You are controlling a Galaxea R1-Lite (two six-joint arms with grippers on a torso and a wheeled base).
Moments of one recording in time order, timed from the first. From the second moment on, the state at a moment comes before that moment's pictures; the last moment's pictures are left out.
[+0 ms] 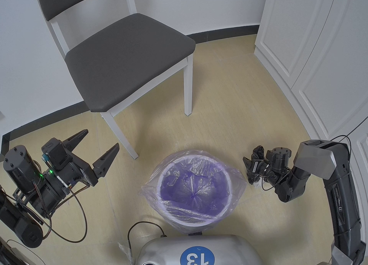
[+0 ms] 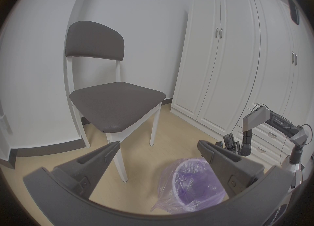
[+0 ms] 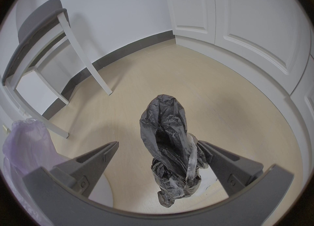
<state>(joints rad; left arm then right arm) -0.28 1.63 -0.15 -1.55 -0.18 0.05 0.19 2.67 -1.08 -1.25 -0.07 0.27</state>
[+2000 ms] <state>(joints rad) -0.30 1.57 -0.12 -1.55 -0.19 0.11 0.19 2.68 -0.98 -1.53 -0.06 -0.09</state>
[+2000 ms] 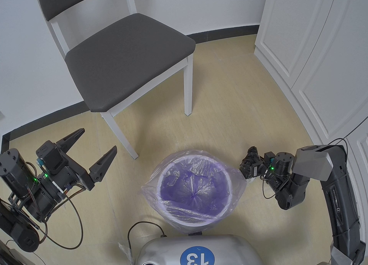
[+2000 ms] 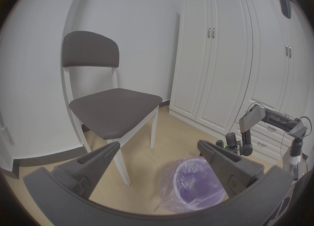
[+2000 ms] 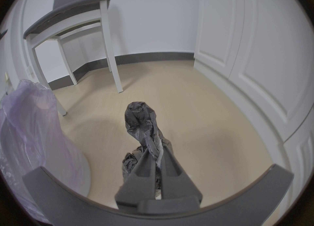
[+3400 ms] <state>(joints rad) -0.29 1.44 -0.08 -1.55 -0.20 0.23 0.83 2.22 -0.54 -1.55 -0.08 0.35</state>
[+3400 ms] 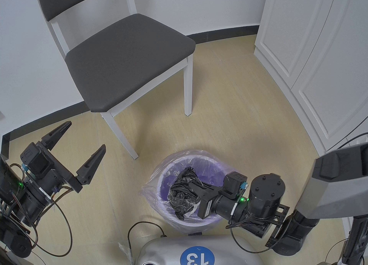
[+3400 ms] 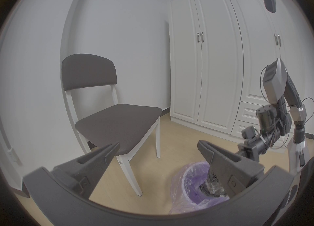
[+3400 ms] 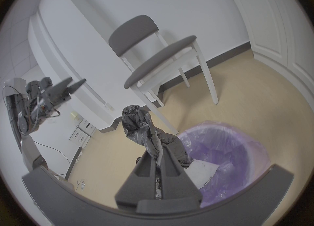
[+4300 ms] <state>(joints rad) -0.29 1.43 -0.08 -1.55 -0.22 0.23 0.70 2.39 -0.64 -1.55 -0.07 0.37</state>
